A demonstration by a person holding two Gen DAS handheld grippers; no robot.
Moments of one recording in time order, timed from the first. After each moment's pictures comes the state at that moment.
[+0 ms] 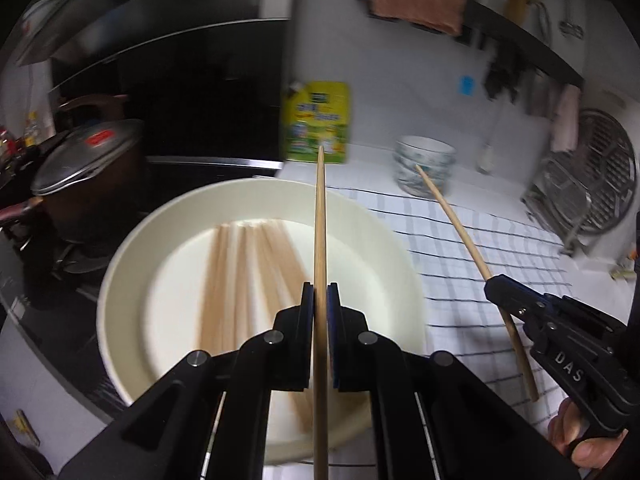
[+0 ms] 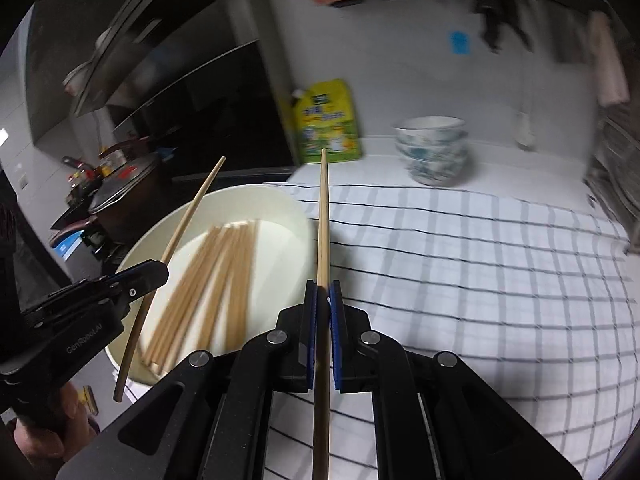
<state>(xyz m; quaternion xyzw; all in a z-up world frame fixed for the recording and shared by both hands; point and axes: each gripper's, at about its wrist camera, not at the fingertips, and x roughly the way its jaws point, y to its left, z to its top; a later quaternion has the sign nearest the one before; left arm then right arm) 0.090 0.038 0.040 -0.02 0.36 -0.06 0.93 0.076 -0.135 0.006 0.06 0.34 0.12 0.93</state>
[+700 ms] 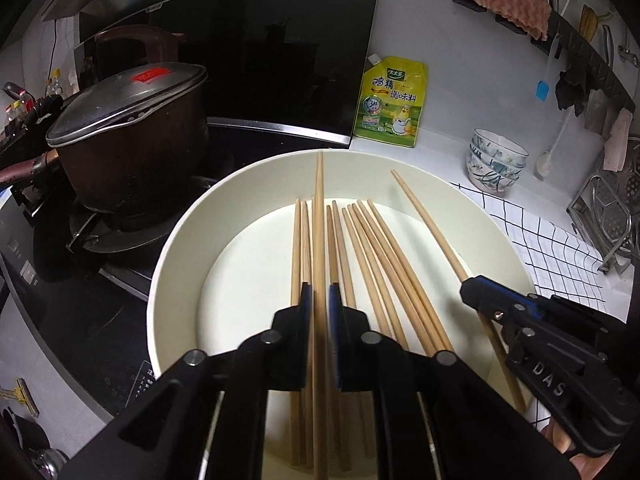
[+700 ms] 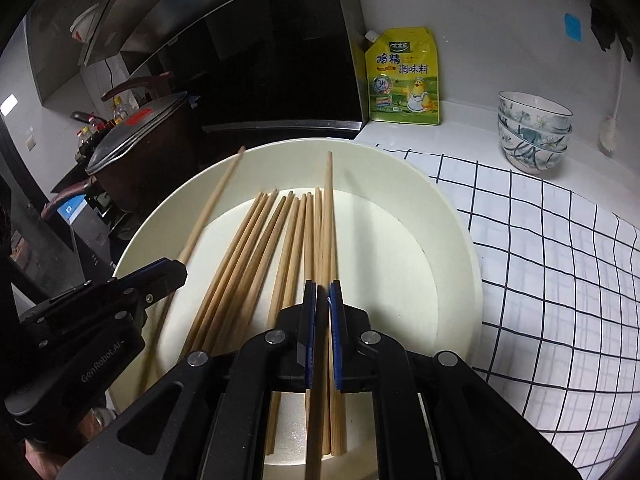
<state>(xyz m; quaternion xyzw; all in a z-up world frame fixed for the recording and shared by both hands) 0.131 0.108 0.003 -0.04 0.39 -0.02 0.92 0.140 -0.039 -0.023 0.03 0.41 0.16 0.90</state>
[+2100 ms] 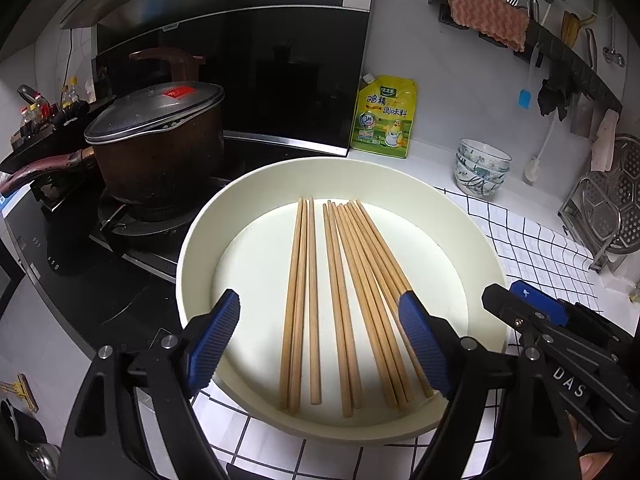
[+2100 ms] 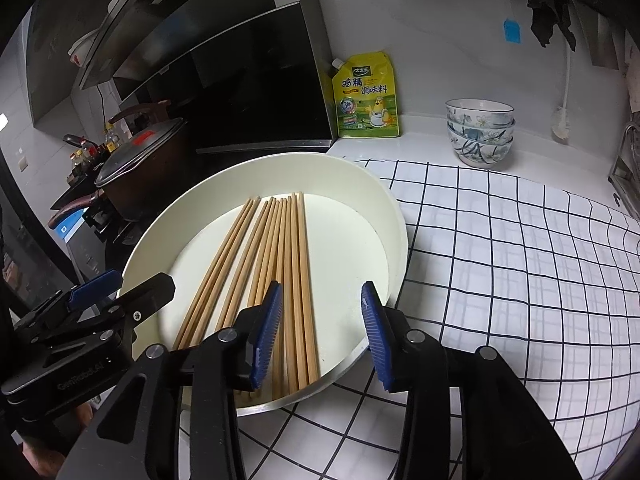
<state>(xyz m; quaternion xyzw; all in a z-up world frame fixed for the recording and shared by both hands) 0.079 0.100 0.019 -0.04 0.37 -0.01 0.93 0.080 -0.070 -0.009 0.05 0.37 0.12 0.92</state>
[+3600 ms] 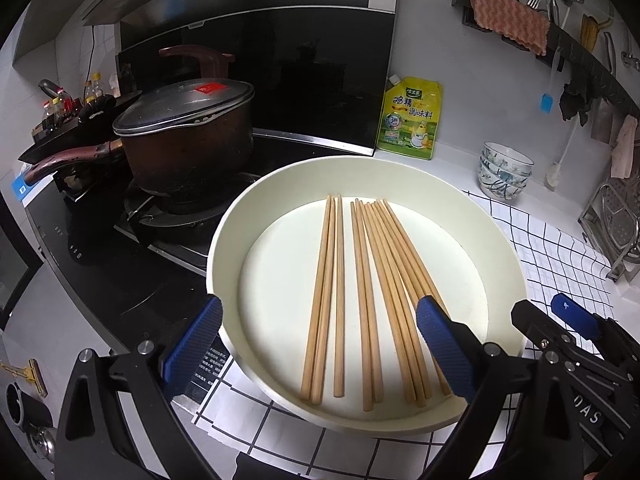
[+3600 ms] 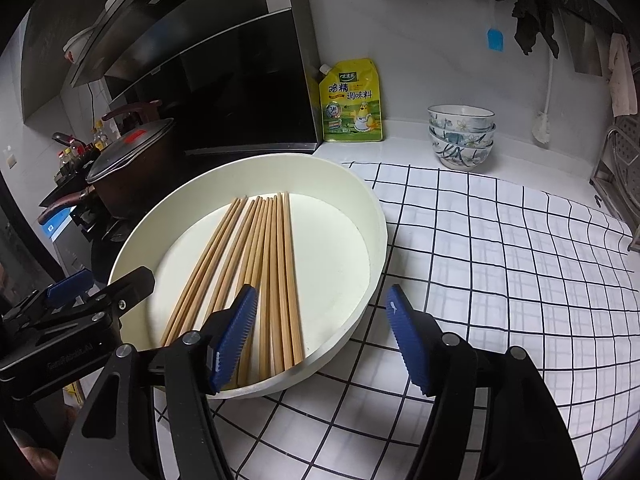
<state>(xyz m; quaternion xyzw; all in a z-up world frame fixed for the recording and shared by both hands) 0.075 0.109 0.020 -0.04 0.37 0.03 0.93 0.066 -0.071 -0.009 0.03 0.36 0.09 0.93</state>
